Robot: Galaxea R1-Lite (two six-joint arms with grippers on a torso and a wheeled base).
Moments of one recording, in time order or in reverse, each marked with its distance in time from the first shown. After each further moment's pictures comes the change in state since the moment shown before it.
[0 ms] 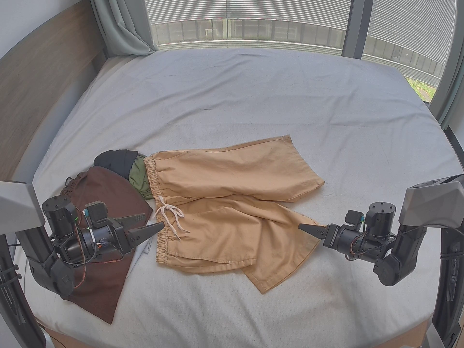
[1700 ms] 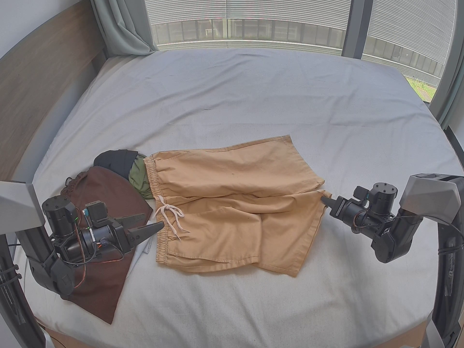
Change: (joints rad) left arm 0.001 0.002 -0.003 0.000 0.000 -0.005; right arm -0.109 0.073 -0.277 0.067 -0.091 -0.049
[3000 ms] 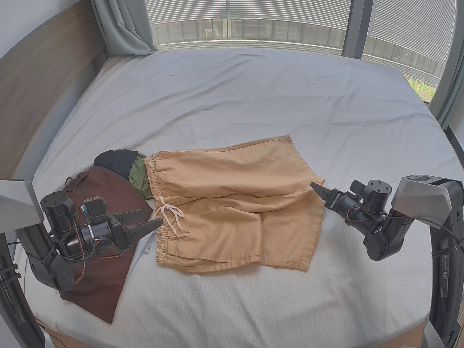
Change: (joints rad) left arm 0.015 0.001 -0.033 0.000 -0.059 0.007; right arm 0.023 0.063 -0.102 -0.070 -0.100 -0.006
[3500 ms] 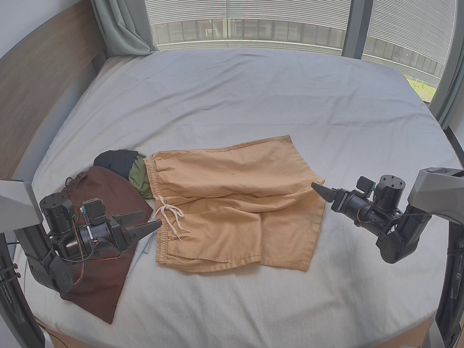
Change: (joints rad) left arm 0.008 -0.003 0.015 0.000 -0.001 -0.004; right arm 0.018 -0.179 0.182 0.011 0.075 -0.073
